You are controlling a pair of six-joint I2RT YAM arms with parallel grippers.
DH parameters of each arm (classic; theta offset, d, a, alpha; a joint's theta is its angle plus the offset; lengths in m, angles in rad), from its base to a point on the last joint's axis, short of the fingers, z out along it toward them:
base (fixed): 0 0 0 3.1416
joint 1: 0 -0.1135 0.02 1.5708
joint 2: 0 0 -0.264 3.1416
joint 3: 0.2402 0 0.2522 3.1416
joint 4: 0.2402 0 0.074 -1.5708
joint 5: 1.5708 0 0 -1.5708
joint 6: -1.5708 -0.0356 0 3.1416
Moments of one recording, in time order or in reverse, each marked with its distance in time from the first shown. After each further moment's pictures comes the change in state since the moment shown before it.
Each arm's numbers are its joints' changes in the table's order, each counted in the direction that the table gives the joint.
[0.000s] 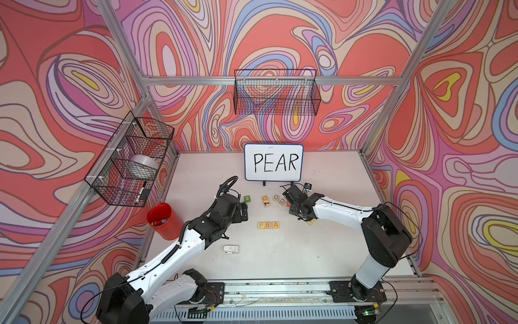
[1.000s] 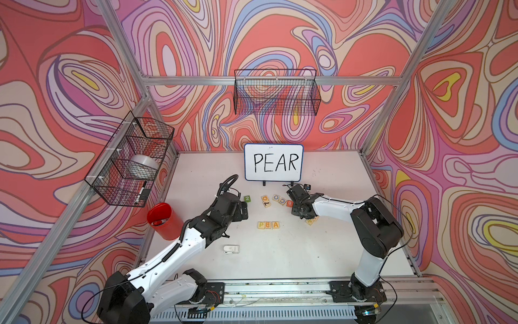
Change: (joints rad) left arm 0.000 0.015 0.019 0.001 -0.016 0.000; right arm 0.074 0.090 -0.032 -0.108 -0.076 0.112
